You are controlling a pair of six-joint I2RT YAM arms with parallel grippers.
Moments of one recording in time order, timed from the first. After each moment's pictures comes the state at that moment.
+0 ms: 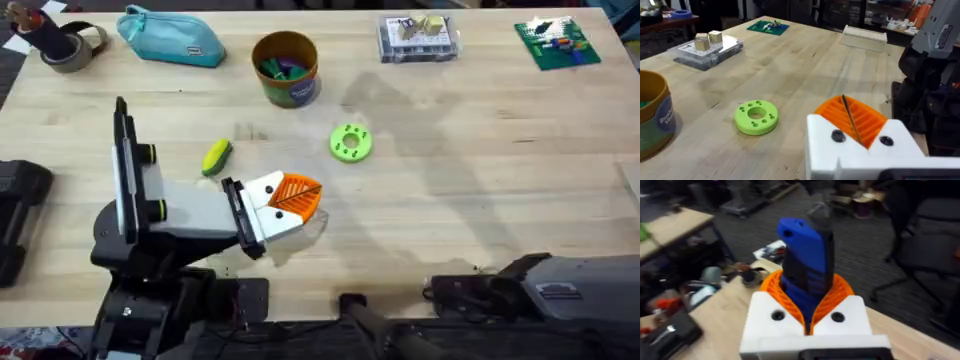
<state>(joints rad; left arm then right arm) -0.12 0.00 0.01 -0.11 1.05 -0.02 0.47 1.53 1.84 -0.42 -0.14 0.18</state>
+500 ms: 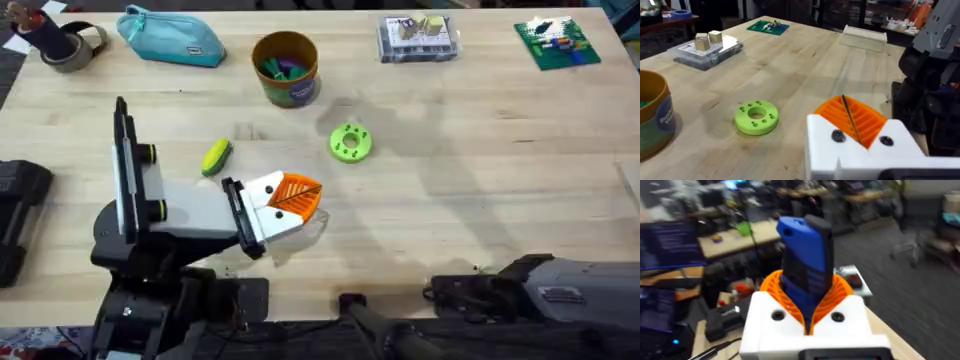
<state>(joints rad) -0.12 0.00 0.01 -0.11 1.05 -0.02 0.47 1.48 1.67 -0.05 -0.61 0.22</state>
